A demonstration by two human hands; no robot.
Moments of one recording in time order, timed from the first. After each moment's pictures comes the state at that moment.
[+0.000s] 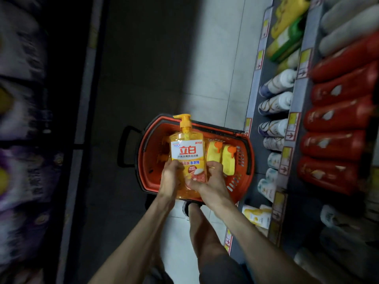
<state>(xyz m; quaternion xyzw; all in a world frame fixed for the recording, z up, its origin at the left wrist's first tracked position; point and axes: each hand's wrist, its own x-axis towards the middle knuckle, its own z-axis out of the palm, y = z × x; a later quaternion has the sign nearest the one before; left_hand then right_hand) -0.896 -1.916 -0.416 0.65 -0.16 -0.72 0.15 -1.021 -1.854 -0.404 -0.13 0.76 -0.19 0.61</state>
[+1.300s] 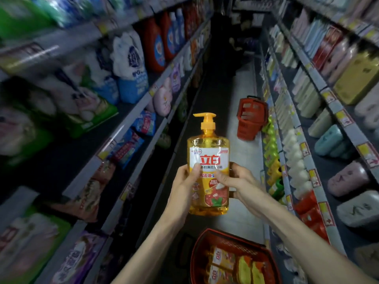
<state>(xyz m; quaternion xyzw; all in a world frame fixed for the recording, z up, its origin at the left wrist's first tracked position) -0.730 -2.012 0.077 0.46 -0.42 -0.67 0.41 -0.911 -1.996 0.089 -0.42 0.57 -0.42 0.58</state>
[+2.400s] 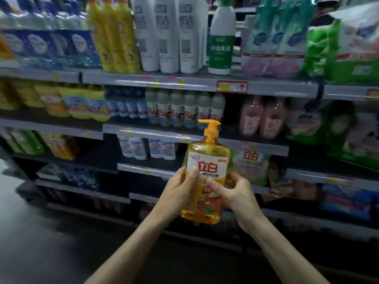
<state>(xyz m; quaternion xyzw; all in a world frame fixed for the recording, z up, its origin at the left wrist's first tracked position) -0.596 -1.635 0.154 0.69 -0.13 -0.18 0.69 -0.649 -1.807 0.145 -0.70 0.09 -0.08 0.71</state>
